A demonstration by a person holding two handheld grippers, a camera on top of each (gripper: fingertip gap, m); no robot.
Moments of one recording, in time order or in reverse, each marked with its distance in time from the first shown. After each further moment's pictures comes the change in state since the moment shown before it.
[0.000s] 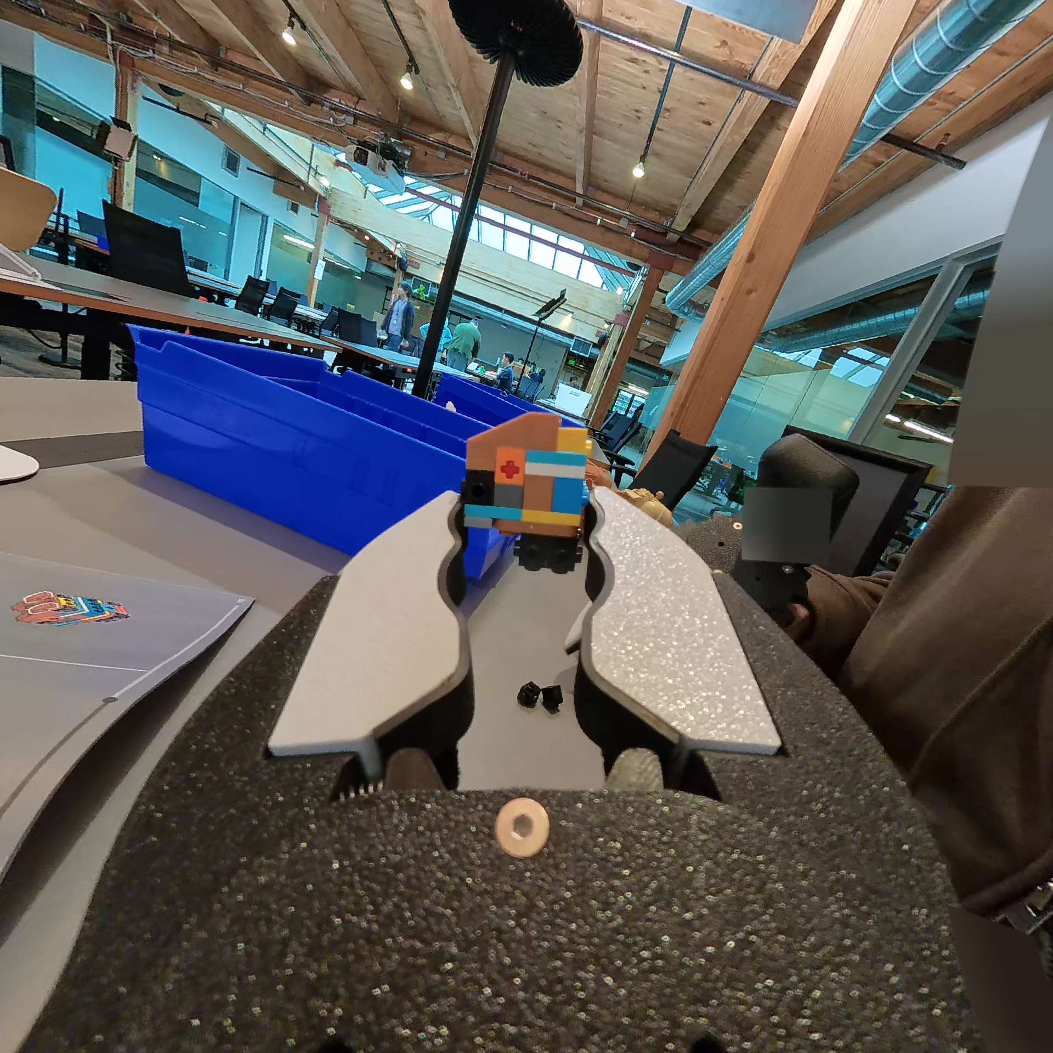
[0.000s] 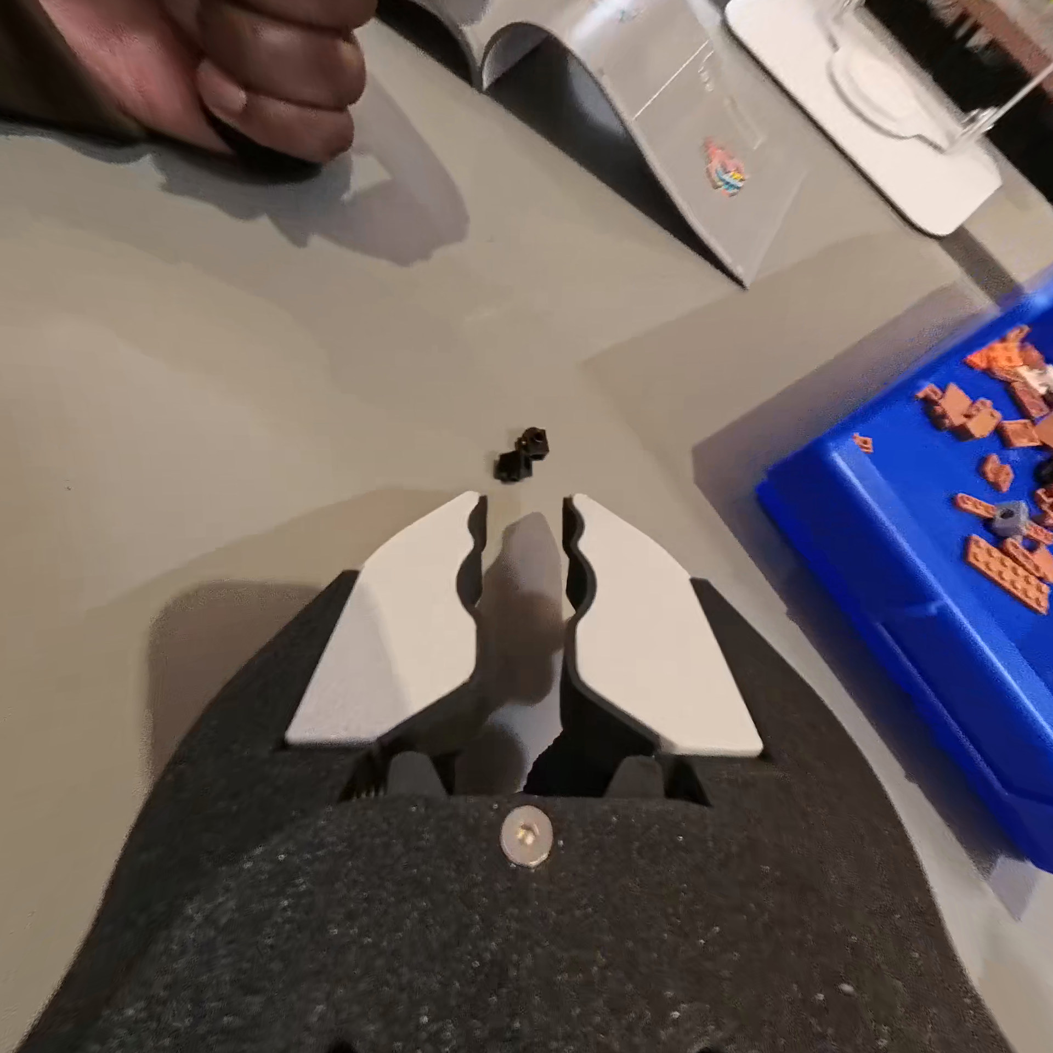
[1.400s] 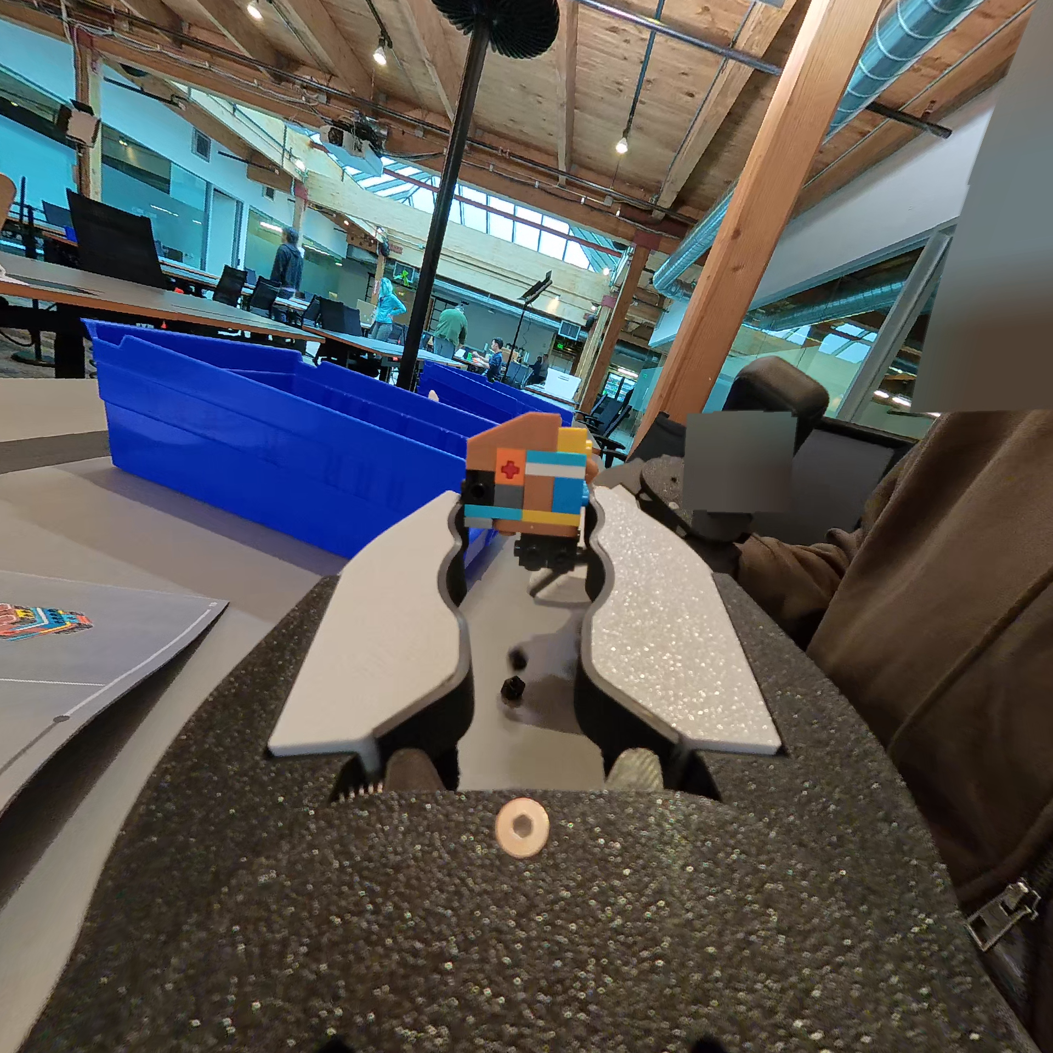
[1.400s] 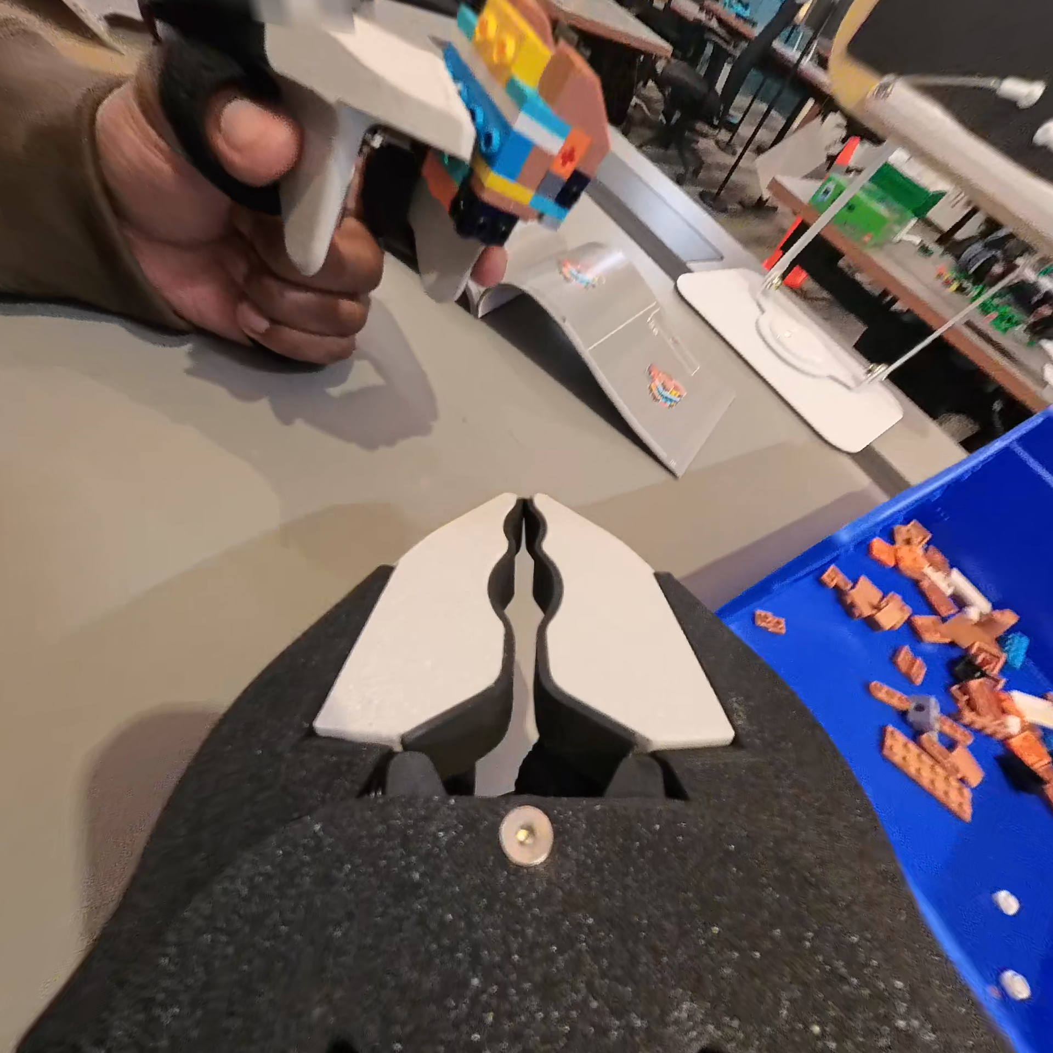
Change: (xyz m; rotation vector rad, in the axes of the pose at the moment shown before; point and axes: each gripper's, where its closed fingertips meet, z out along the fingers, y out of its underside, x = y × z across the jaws) left arm 0.010 0.005 0.004 -0.029 0.029 0.019; right arm 0.024 -0.058 0.004 0.288 -0.051 -0.102
